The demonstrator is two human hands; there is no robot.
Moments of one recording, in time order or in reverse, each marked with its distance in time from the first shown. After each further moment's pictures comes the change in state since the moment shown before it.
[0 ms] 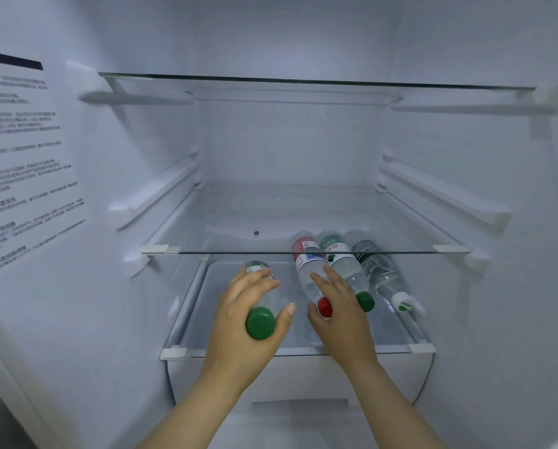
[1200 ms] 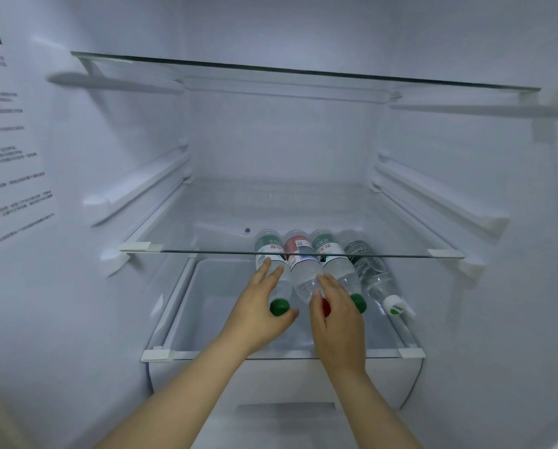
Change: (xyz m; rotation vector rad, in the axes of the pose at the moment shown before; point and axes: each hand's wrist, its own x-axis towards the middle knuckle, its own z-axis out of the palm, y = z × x) left_hand 0.037 -0.039 0.054 0.056 -0.410 -0.205; right_hand -0.007 -0.008 -0.001 0.119 0.170 0.130
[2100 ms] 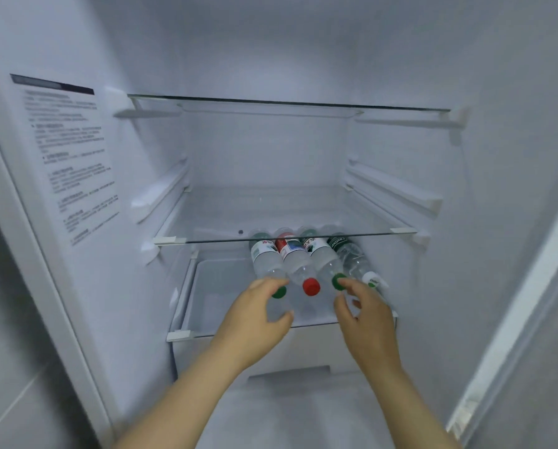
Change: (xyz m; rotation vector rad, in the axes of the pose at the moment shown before) left_hand -0.088 0.054 -0.053 0.068 -0.043 0.139; right_hand -0.058 -0.049 -0.078 -0.016 0.081 0.094
